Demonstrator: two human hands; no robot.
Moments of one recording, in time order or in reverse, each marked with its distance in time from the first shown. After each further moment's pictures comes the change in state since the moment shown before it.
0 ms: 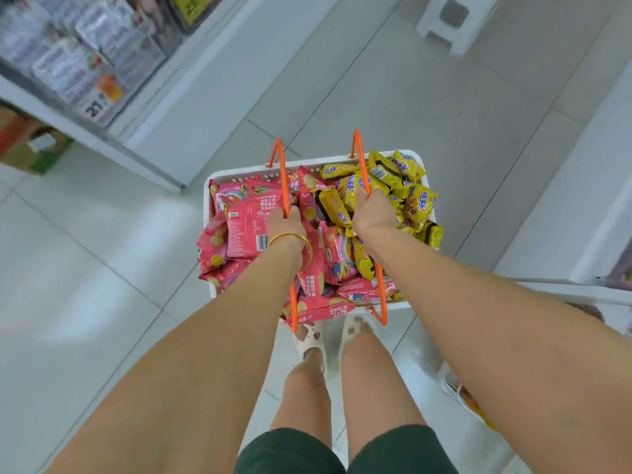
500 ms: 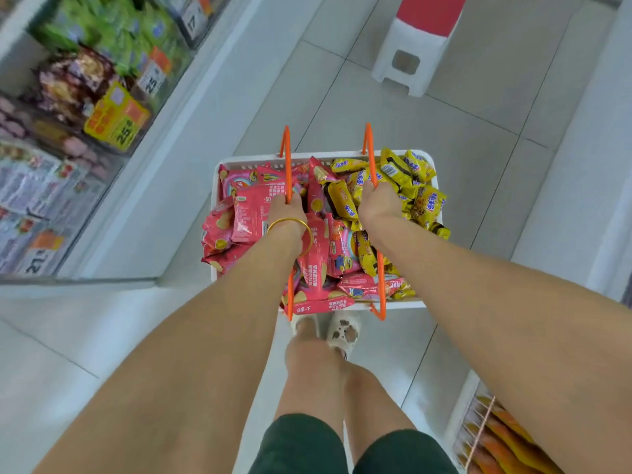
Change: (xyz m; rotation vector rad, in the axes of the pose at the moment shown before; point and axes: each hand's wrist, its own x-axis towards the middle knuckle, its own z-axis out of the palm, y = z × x) left_hand 0.131 0.232 0.147 0.155 -0.107 0.081; right_hand 0.225 -0.122 -0.125 0.105 0.088 0.125
